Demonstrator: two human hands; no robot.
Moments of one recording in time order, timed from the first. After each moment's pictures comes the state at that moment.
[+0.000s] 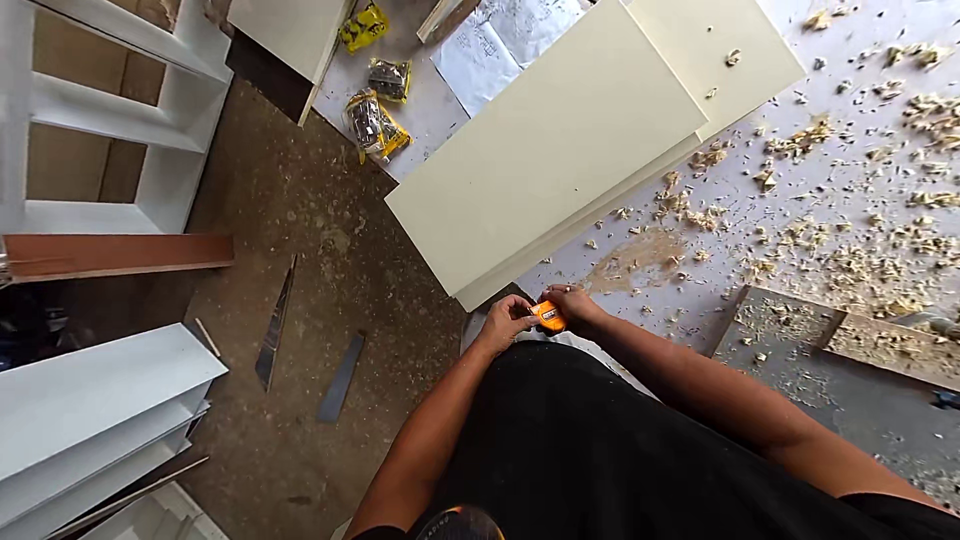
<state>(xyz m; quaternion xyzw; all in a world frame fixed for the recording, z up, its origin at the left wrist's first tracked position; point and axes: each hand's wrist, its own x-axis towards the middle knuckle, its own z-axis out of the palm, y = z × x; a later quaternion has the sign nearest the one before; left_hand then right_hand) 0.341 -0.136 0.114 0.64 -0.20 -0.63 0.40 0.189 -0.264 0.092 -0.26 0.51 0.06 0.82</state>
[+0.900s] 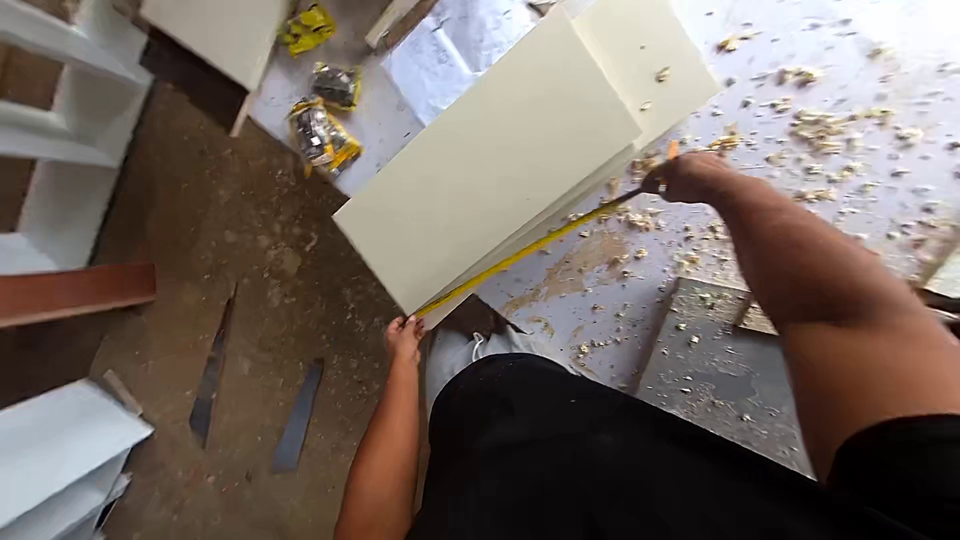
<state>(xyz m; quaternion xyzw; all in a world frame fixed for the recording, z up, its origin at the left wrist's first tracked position) 0.424 -0.080 0.060 0.79 0.15 -0.37 0.46 0.071 -0.574 0.123 -0.85 0.38 0.26 0.26</state>
